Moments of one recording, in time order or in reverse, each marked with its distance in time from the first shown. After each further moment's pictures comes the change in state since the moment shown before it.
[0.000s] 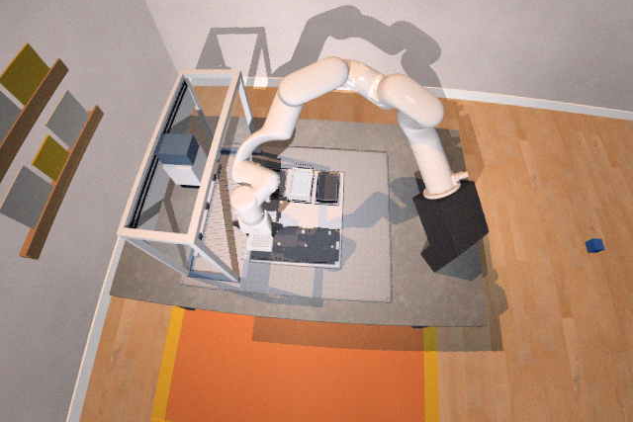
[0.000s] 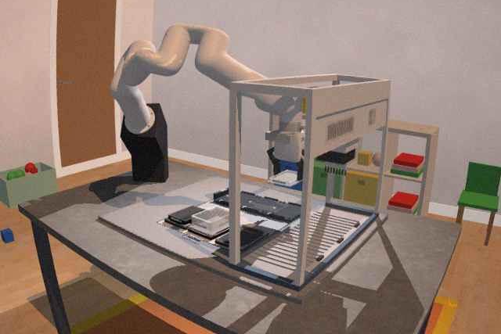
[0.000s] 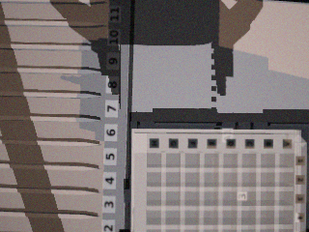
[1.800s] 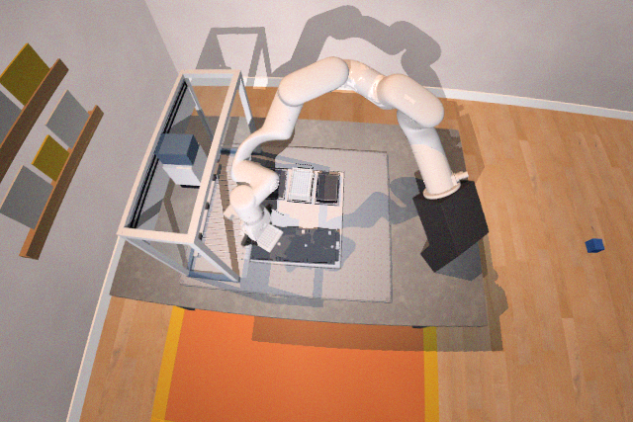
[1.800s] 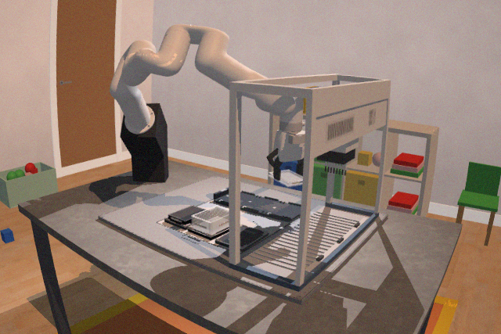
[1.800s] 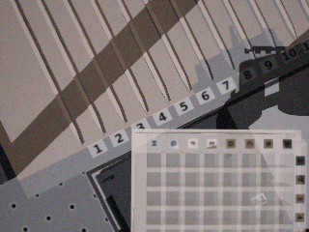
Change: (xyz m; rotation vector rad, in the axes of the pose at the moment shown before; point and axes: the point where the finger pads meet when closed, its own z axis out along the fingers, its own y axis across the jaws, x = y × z) arm 0.000 0.000 0.000 -0.009 -0.012 -1.088
